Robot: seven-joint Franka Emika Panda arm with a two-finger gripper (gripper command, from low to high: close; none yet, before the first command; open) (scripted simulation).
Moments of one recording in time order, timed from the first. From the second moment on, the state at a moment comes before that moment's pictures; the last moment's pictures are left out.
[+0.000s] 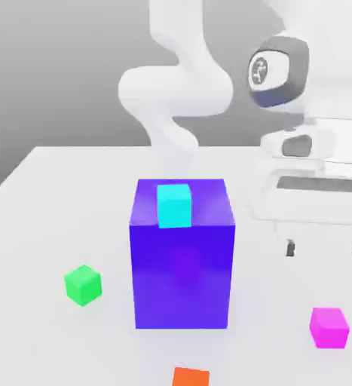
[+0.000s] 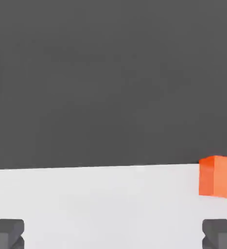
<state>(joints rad) 0.04 0.06 0.39 -2.43 -0.26 2.61 1.45</state>
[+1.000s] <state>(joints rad) -0.03 0.11 0.28 -2.49 -0.14 2.72 1.49</state>
